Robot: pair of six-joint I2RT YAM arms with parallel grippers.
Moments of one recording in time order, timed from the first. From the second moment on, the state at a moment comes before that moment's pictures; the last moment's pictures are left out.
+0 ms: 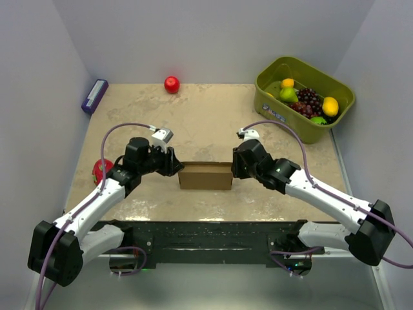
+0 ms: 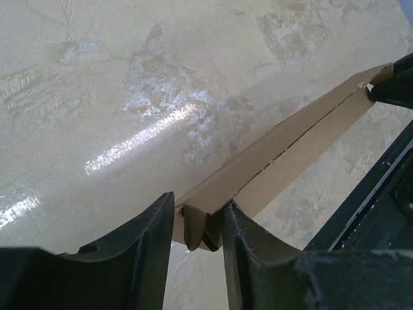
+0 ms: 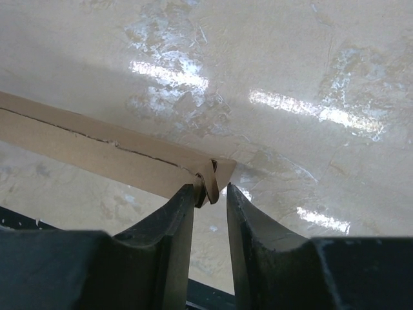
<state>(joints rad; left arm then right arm) -0.40 1.04 0.61 -0.12 0.41 -0.22 0.81 1.17 0.91 -0.51 0.27 0.54</state>
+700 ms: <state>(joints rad) -0.40 1.04 0.61 -0.12 0.41 -0.23 0.81 1.15 0.93 -0.53 0.28 0.53</state>
